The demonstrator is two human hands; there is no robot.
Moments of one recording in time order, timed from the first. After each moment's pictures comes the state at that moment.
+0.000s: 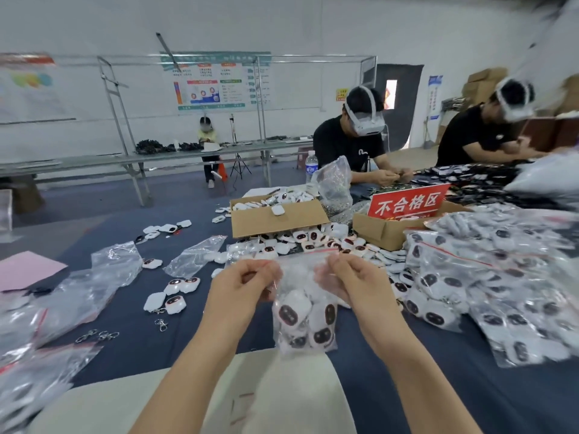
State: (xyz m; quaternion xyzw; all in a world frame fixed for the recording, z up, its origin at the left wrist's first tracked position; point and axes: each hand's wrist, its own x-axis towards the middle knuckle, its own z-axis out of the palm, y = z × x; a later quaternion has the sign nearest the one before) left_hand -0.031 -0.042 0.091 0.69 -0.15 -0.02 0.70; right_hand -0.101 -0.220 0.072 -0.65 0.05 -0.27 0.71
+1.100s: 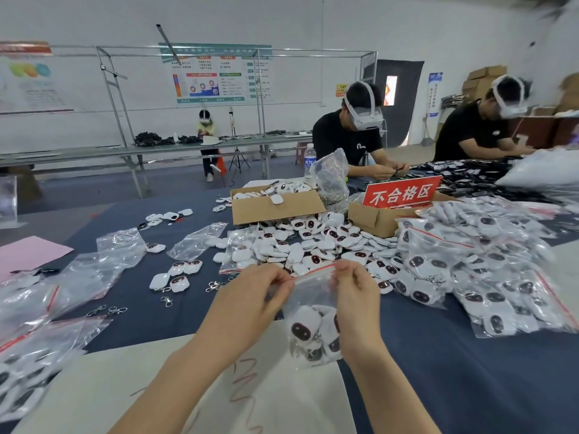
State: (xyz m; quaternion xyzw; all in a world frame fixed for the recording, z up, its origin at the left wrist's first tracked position) left_hand -0.079 -0.016 0.081 0.87 -0.38 0.12 0.30; right_hand -0.131 -0.176 0.046 -0.58 0.18 -0.36 0.71
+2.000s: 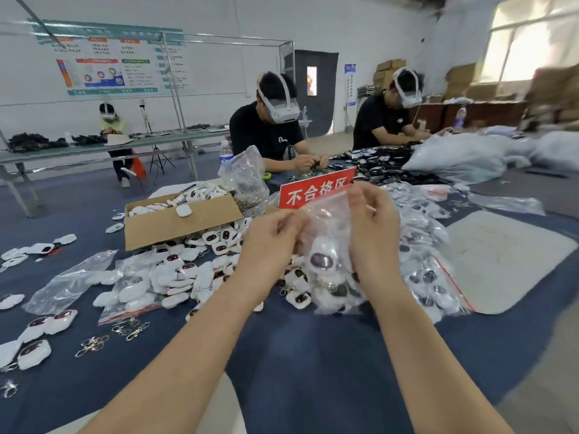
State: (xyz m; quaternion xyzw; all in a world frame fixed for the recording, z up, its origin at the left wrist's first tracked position) left_hand -0.065 -0.228 0.129 0.67 -0.38 -0.10 0.63; right_hand -0.154 -0.341 0.127 -0.63 0.21 -0.52 0.54
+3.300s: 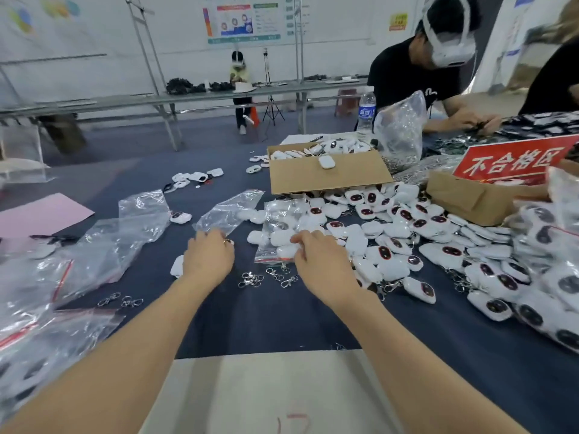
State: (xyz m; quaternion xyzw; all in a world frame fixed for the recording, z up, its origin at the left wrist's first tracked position) left_hand 0.172 0.033 0.009 0.98 -0.02 0.05 0.19; right_hand 0.074 -0.157 0.004 -0.96 0.04 -0.15 0.24
